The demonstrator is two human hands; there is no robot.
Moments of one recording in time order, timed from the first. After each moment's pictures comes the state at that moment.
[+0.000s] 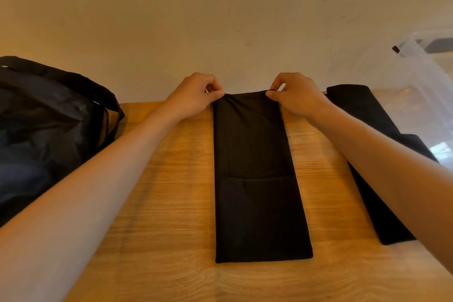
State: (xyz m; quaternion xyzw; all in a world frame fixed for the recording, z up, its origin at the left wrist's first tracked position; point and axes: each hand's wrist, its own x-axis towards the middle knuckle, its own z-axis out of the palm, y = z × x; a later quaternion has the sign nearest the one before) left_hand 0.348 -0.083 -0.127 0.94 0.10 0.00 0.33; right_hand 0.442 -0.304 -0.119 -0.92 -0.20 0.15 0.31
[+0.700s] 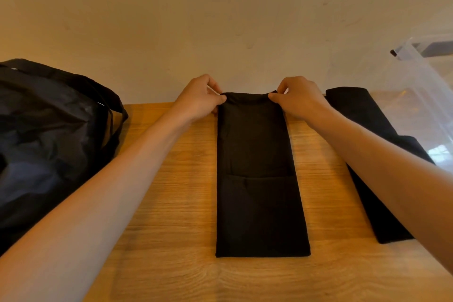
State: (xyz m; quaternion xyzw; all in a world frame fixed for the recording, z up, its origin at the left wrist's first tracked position) left_hand 0.331 -0.110 -0.110 0.85 0.25 0.01 0.46; right_hand 0.440 -0.307 -0.119 -0.95 -0.17 0.13 0.24
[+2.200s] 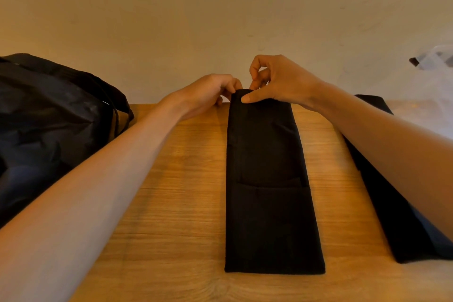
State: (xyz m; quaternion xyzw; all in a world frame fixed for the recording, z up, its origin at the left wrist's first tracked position) left_hand 0.354 -0.083 -0.109 0.79 0.09 -0.13 0.59; right_hand 0.451 -0.259 -0.087 -0.81 -0.36 0.26 0.37
